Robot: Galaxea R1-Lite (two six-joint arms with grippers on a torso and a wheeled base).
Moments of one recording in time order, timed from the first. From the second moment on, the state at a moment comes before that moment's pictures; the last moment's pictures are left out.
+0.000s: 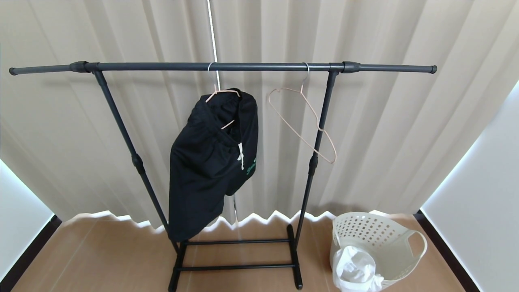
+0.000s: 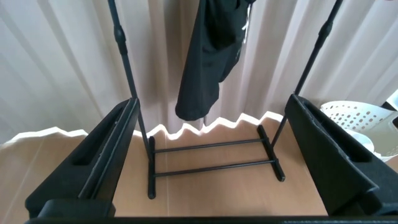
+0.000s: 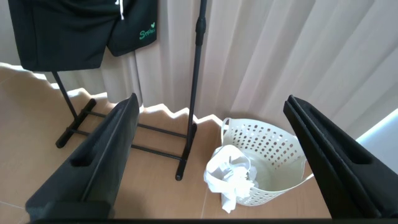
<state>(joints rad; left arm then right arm) -0.01 0.00 -0.02 0.03 -0.08 0.02 0.14 0.08 0.00 0.00 0.08 -0.07</state>
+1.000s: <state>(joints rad) -0.01 0.00 -0.02 0.03 -0.08 0.01 0.14 0.08 0.00 0.00 0.08 -0.07</state>
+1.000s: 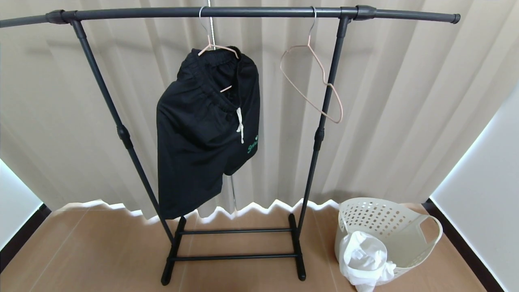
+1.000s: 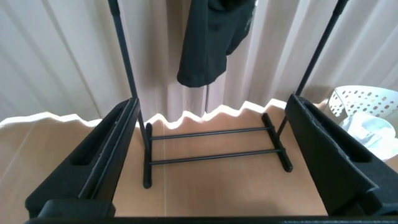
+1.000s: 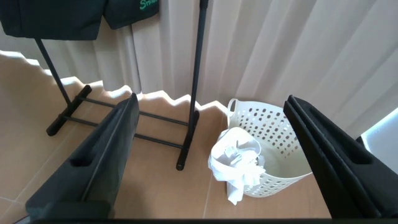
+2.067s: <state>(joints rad) -0.01 0.00 -0.01 0.03 -0.08 0.01 0.14 0.09 0.00 0.00 0.08 -0.07</state>
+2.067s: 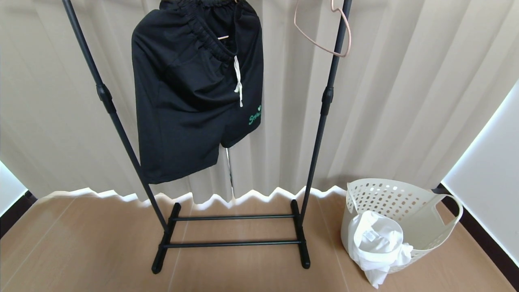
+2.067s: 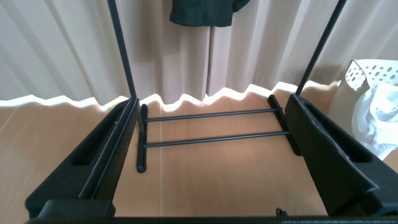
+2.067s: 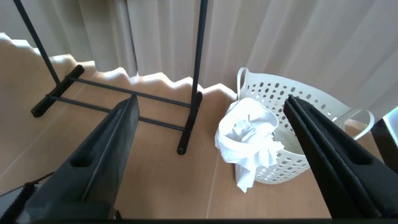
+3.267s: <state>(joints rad) -0.01 0.00 -0.02 0.03 -0.08 0.01 0.14 0.09 0.00 0.00 0.08 -0.07</state>
